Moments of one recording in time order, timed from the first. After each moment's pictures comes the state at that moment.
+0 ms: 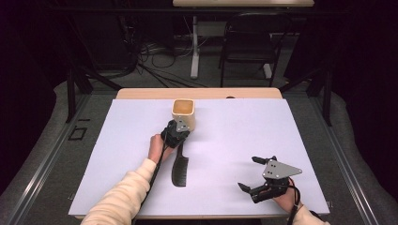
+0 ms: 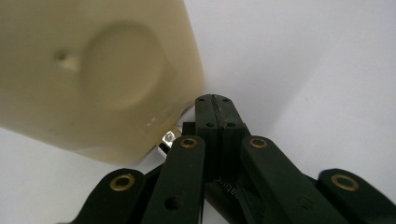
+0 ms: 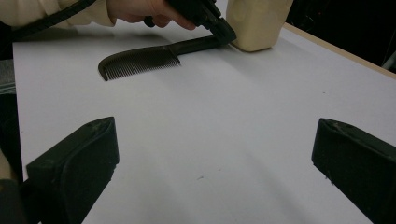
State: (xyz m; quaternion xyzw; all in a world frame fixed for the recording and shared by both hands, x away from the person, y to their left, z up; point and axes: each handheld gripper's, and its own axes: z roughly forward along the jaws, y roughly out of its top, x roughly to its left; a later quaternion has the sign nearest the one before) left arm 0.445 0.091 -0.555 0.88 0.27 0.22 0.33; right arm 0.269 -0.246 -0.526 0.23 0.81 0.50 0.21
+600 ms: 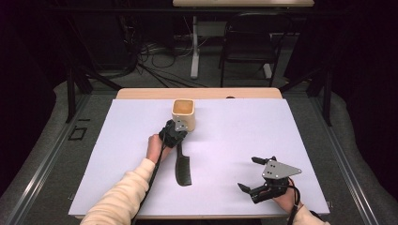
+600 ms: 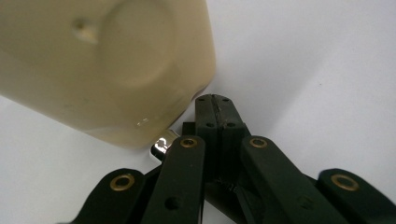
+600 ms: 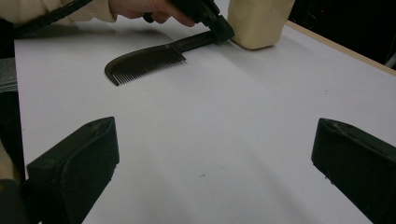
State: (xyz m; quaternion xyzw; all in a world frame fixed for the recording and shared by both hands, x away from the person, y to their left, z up) left arm 0.447 0.098 -0.555 0.88 0.28 0.22 0.32; right arm 0.269 -0.245 -0.526 0.23 0.81 0.50 0.20
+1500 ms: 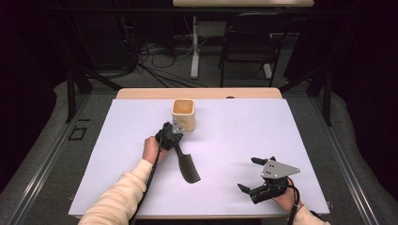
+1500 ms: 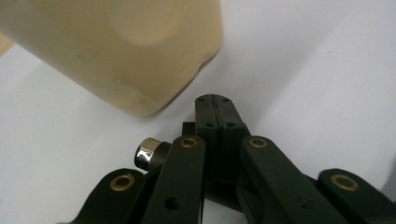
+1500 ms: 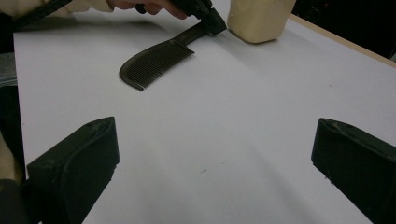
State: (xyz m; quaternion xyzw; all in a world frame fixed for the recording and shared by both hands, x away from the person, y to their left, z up) left arm 0.439 0.108 -0.558 0.88 0.29 0.22 0.29; right arm 0.270 -0.245 -0.528 0.23 0.82 0.49 0.20
